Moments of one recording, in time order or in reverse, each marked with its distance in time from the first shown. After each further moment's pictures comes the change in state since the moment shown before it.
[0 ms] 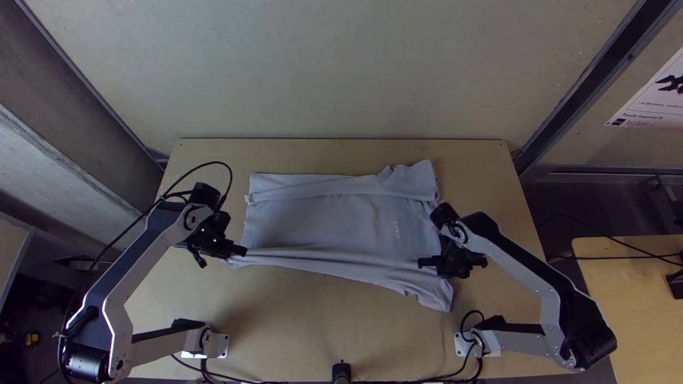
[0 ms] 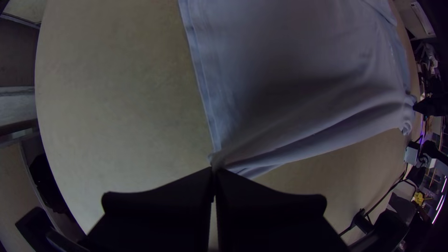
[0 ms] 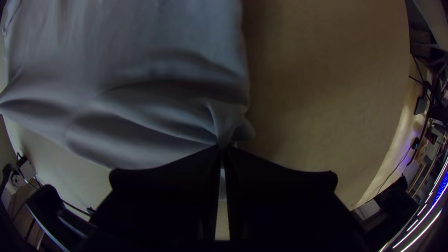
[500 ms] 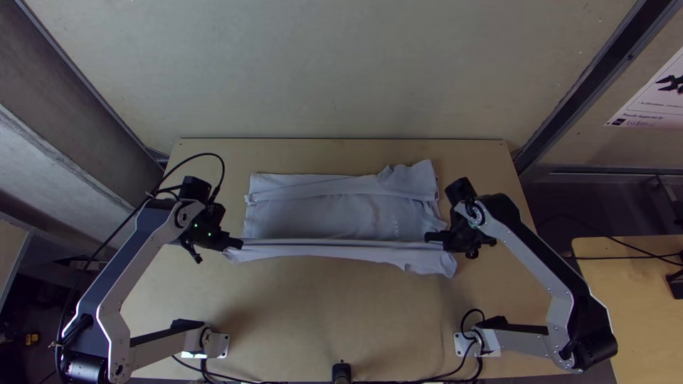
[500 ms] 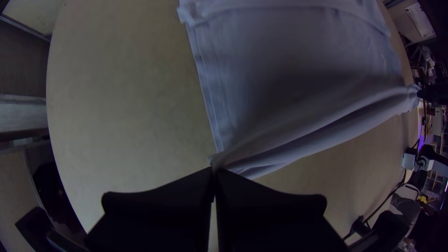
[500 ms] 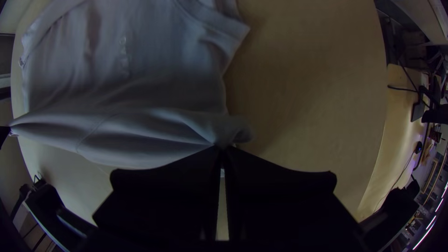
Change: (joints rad) left arm 0.024 -0.027 0.055 0.028 0.004 0.026; right arm -0.089 -0.007 0.209 -0.029 0.040 -0.031
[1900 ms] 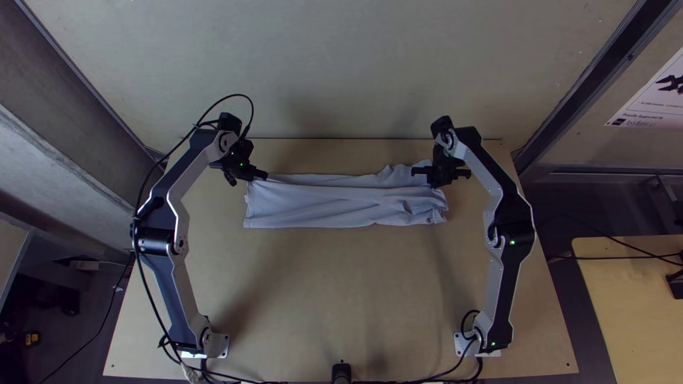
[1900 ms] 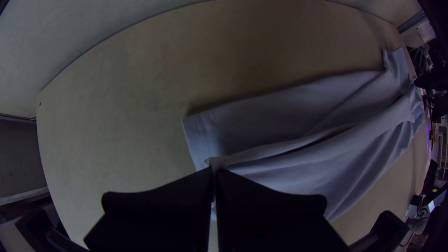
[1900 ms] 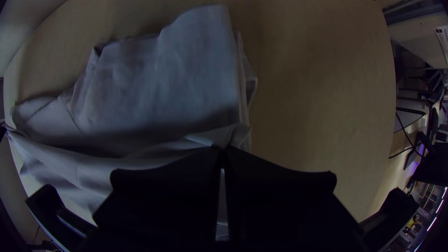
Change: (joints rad) left arm -0.006 0.803 0.822 0.101 -0.008 0.073; right arm -0.129 0.812 0.894 -0.010 0.035 -0.127
